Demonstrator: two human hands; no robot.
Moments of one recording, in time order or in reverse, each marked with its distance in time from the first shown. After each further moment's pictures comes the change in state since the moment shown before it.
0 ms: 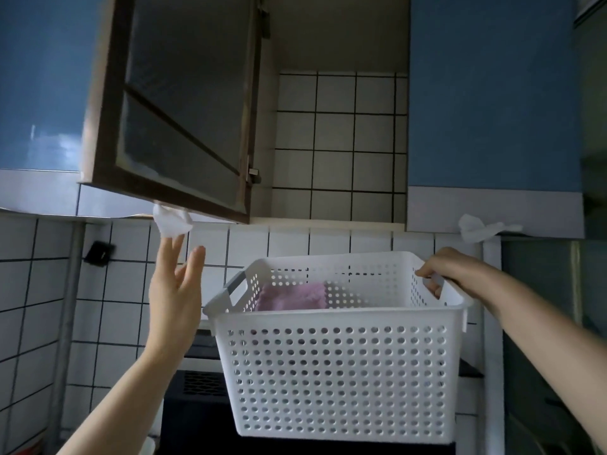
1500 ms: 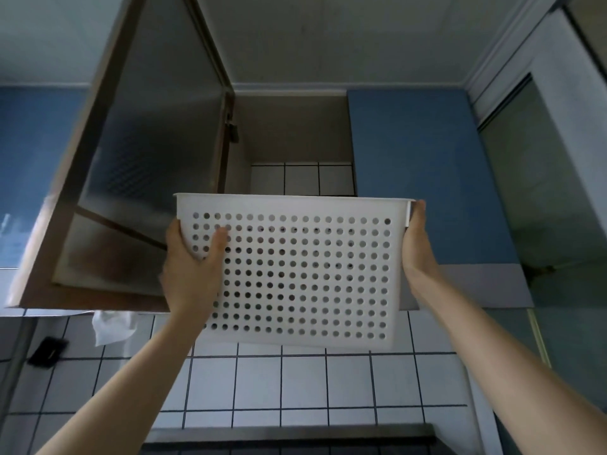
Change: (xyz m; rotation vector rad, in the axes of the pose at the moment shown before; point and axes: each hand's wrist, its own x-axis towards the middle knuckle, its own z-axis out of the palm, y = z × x) left_hand 0.097 0.100 0.101 0.145 0.216 0.217; right_hand -0.062 -0.103 -0.064 0.665 0.294 -0.624
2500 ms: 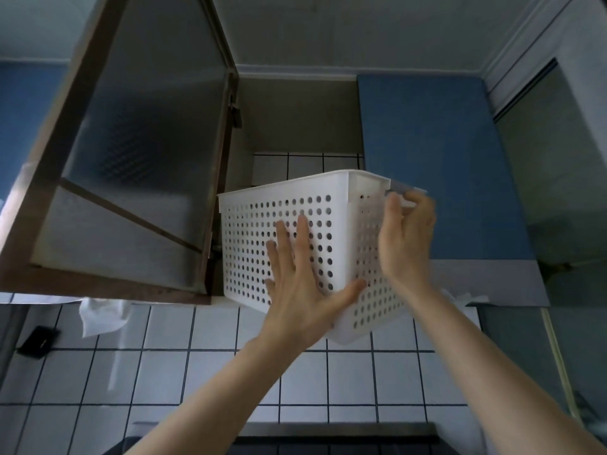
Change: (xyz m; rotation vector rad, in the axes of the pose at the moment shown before) left_hand -0.090 0.040 0.059 -0.057 -0.584 0.195; right_hand -0.004 0.019 0.041 -0.237 0.339 -0.472
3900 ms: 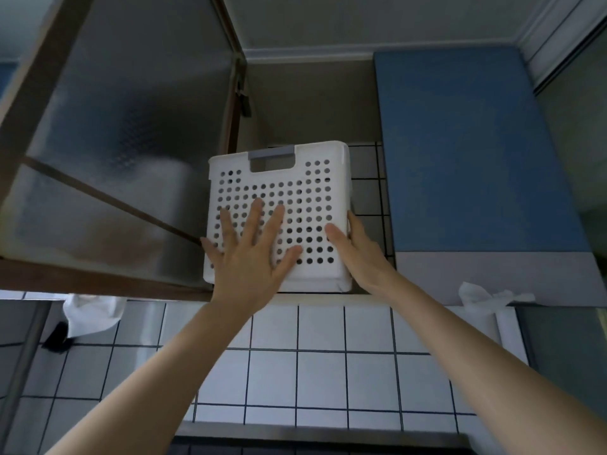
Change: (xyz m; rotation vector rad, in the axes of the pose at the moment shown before) left_hand 0.056 -0.094 -0.038 0.799 0.093 0.026; right_hand -0.008 0.063 0.074 0.232 -0.755 0.172
